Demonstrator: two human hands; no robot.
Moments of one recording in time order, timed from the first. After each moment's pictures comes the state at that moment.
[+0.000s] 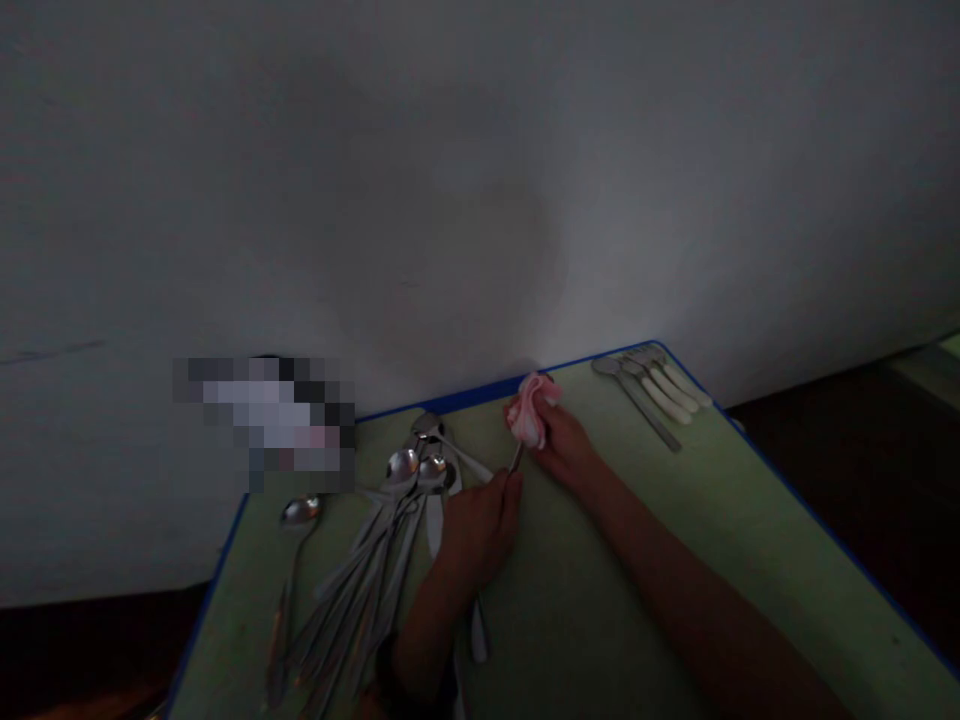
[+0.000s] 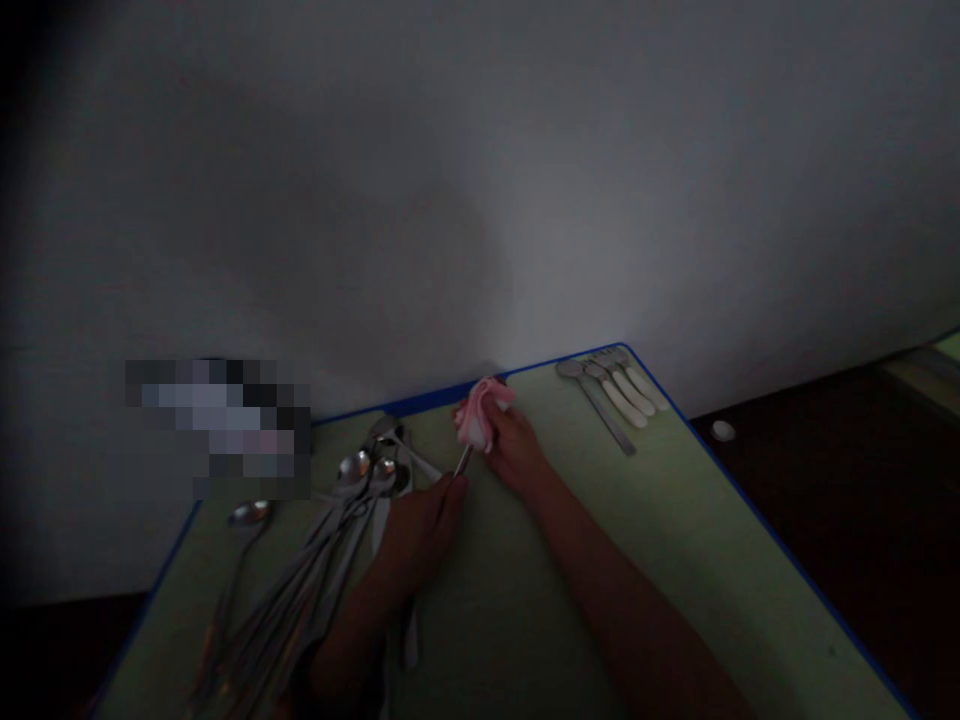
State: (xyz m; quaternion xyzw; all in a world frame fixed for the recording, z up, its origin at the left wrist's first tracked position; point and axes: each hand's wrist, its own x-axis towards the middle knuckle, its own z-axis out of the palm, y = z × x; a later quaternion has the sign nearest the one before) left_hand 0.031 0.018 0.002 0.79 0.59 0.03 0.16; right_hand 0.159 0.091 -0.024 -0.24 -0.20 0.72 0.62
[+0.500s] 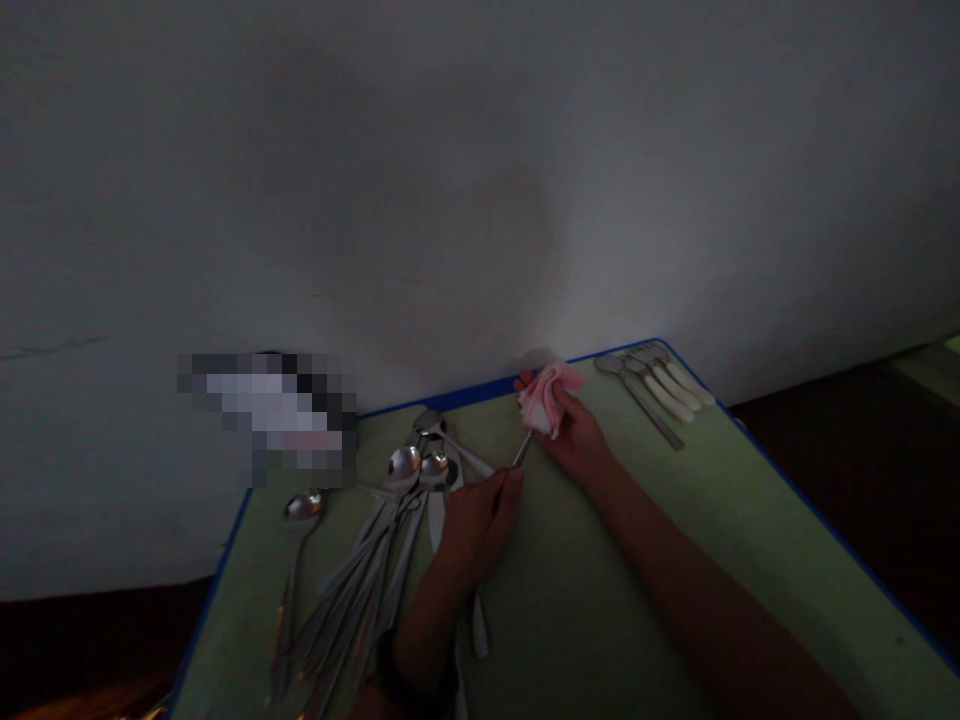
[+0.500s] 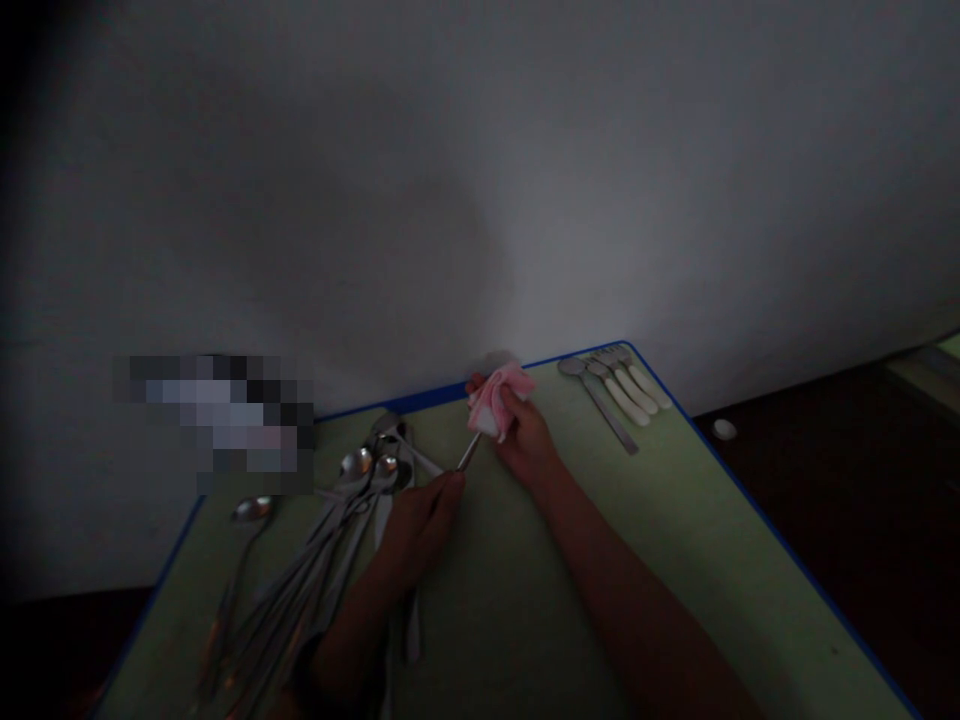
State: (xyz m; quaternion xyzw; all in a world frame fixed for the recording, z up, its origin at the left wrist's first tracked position) left_hand 0.023 0.018 0.003 0.76 0.57 0.15 0.28; right_hand 0.171 0.093 -0.014 -0.23 -0.16 0.71 0.65
